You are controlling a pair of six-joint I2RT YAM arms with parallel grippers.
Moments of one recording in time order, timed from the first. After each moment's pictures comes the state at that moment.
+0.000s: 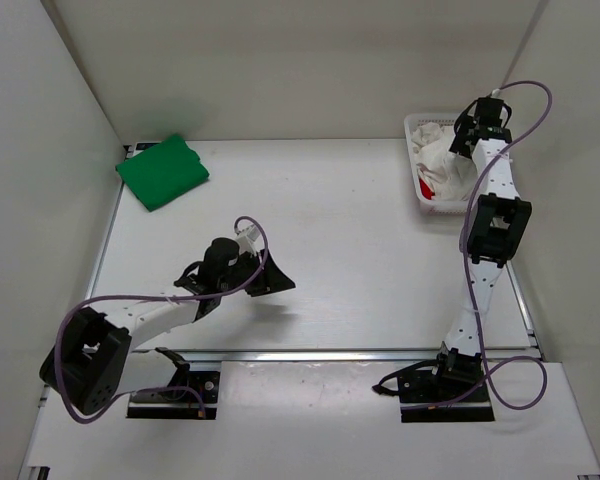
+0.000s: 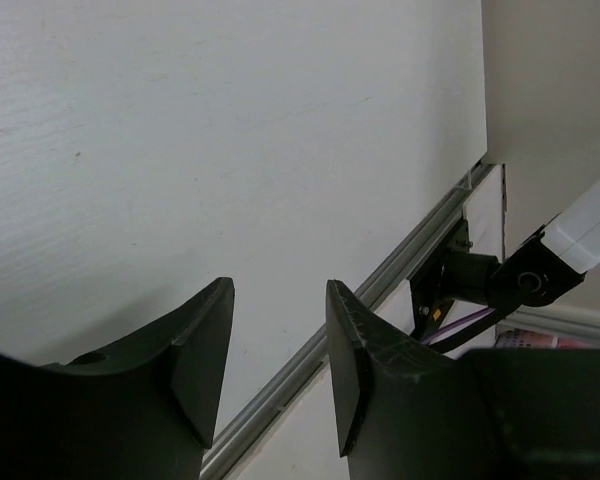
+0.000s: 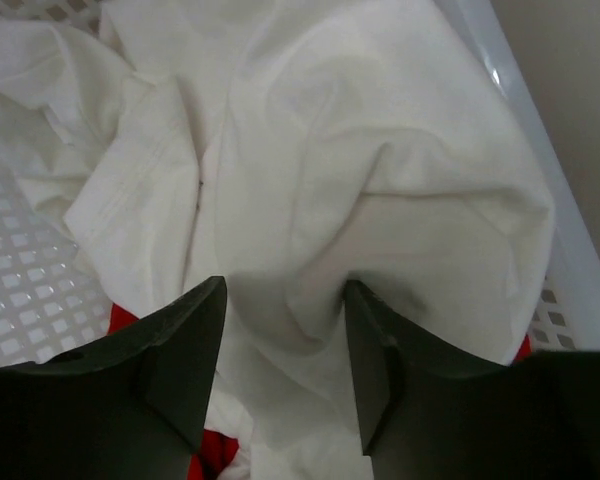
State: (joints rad) left arm -0.58 1.23 0.46 0.23 0.43 -0.78; right arm -0.22 2.42 2.34 -0.61 0.14 0.19
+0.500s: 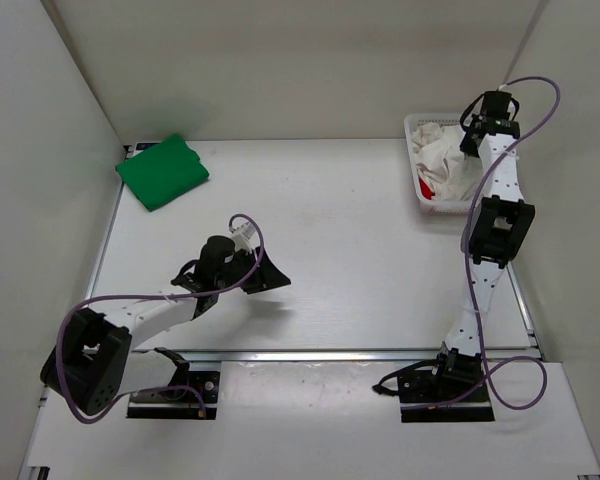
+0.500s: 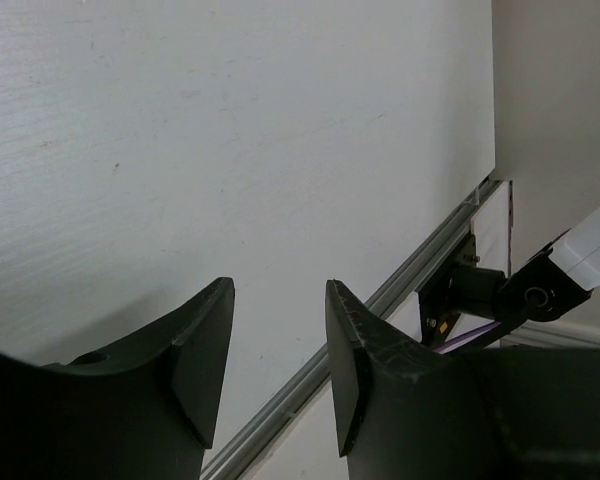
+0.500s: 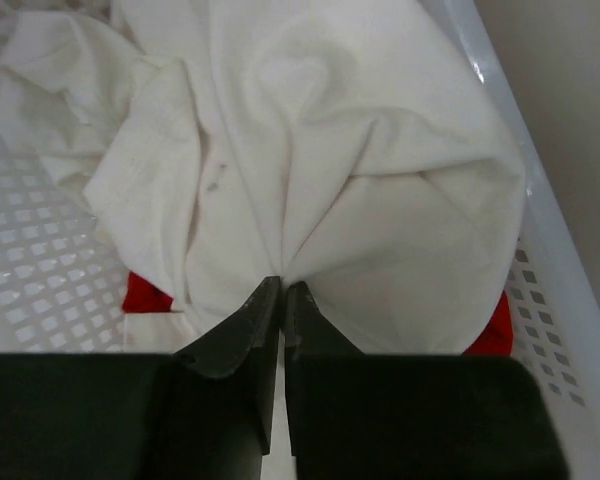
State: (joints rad) left arm -0.52 1.22 0.46 0.22 0.44 -0.77; right arm -0.22 2.42 2.43 -0.75 0.11 0.21
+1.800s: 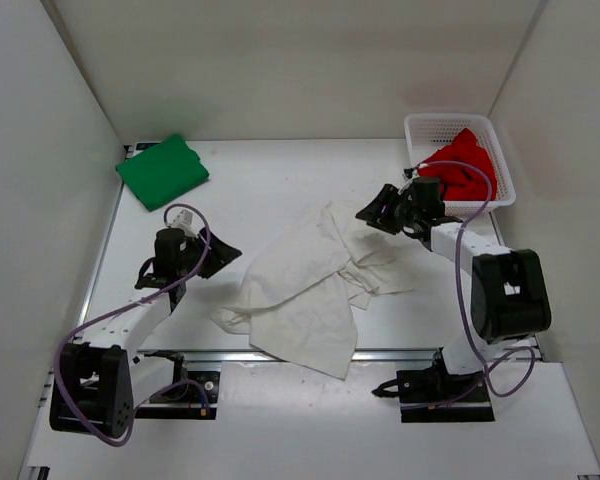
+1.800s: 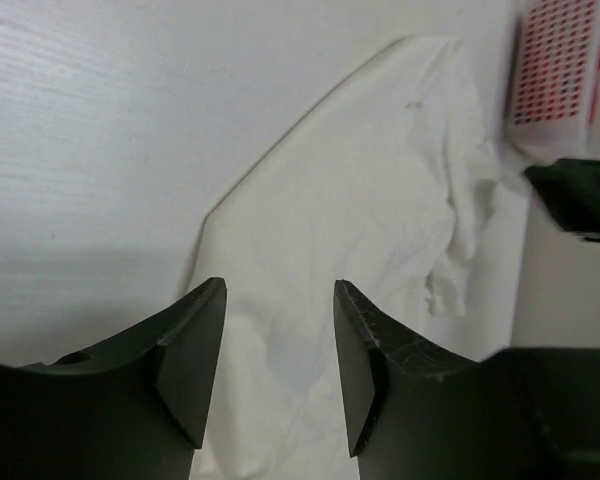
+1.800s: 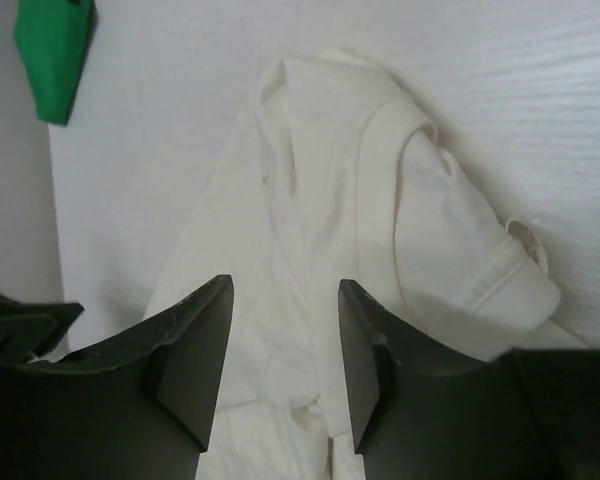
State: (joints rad) left arm -0.10 1.09 0.45 0.10 0.39 -0.78; right arm 0.14 1.61 0.91 0.10 -0.51 0.67
